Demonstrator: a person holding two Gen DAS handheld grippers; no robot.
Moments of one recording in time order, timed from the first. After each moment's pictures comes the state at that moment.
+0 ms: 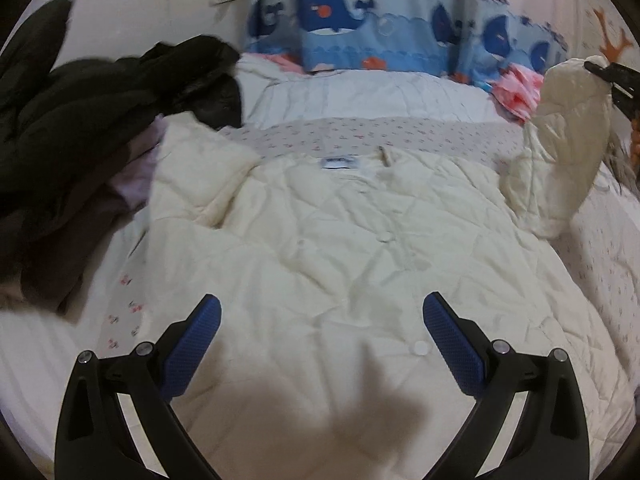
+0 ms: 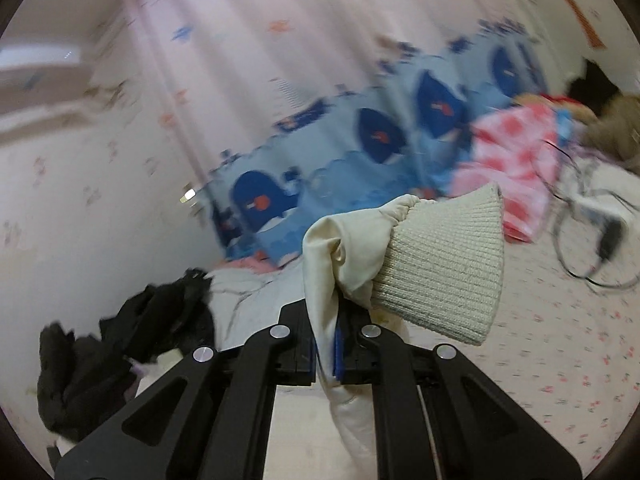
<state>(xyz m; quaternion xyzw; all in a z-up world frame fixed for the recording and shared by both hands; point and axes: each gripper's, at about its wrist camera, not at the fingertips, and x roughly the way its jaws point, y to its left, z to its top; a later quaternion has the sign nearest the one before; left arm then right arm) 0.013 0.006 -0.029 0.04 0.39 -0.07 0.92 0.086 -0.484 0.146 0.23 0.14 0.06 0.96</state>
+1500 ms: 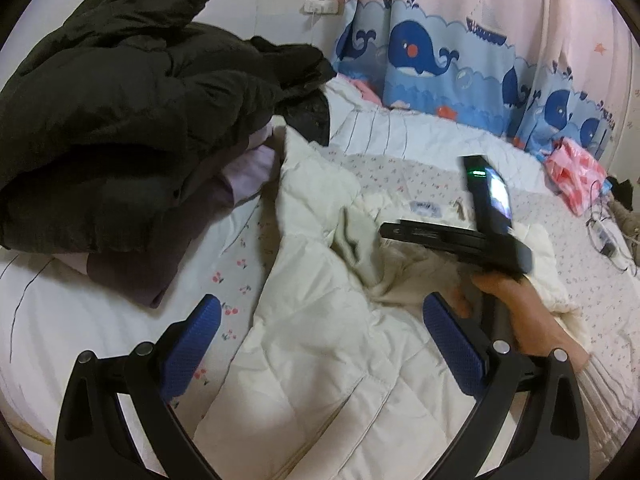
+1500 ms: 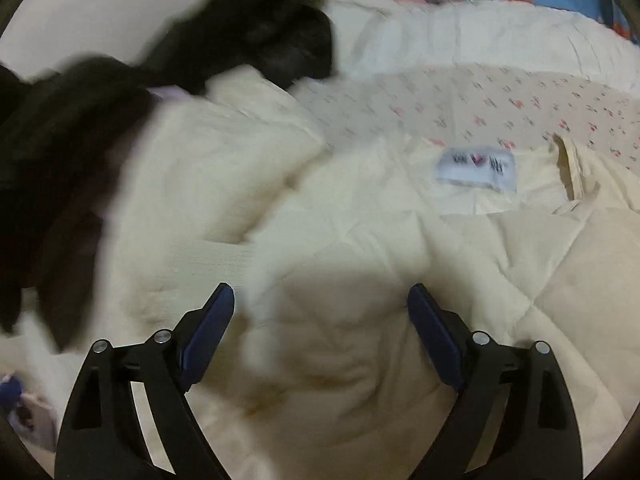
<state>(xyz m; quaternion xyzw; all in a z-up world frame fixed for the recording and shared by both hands) 0.014 0.117 -0.009 -0.05 0.34 -0.01 0.94 0.211 0.000 -0.044 0.14 0.44 0.26 0.85</state>
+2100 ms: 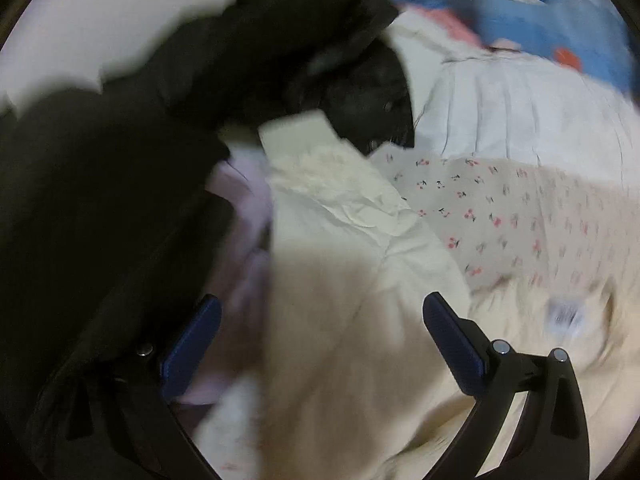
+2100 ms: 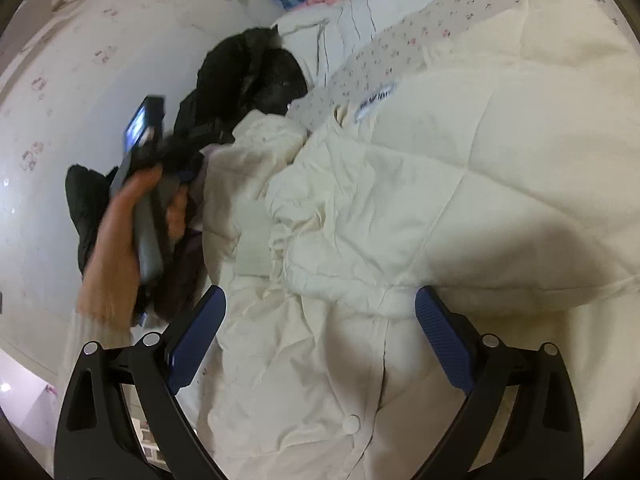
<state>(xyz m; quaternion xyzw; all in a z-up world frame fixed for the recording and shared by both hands) 0.339 0.107 -0.023 0.03 0.49 0.17 0.85 0.110 -0.141 -0.048 0.34 0.46 0.26 0.78</state>
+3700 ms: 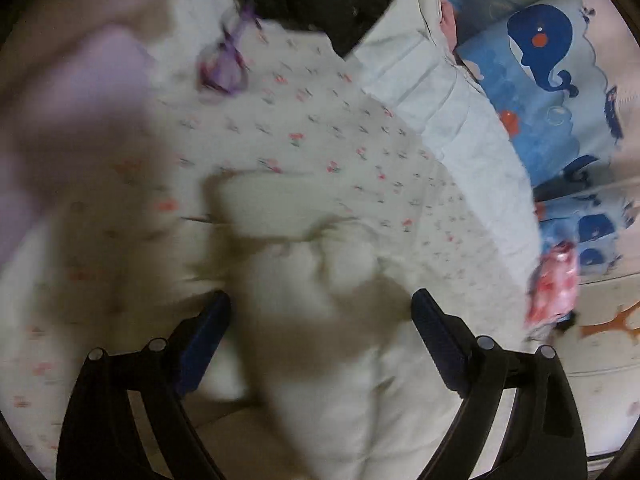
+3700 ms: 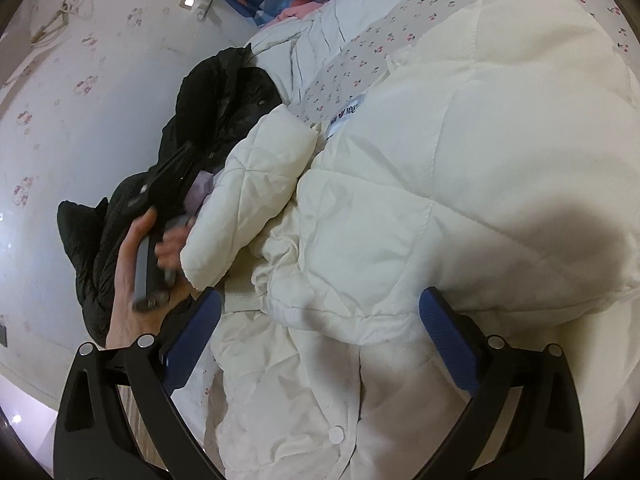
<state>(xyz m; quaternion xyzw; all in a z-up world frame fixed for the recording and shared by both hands) 0.320 0.128 -0.102 -0.34 0.55 -0.06 0.76 0.121 -0.166 -0.058 0.38 0.46 0.23 0.77</state>
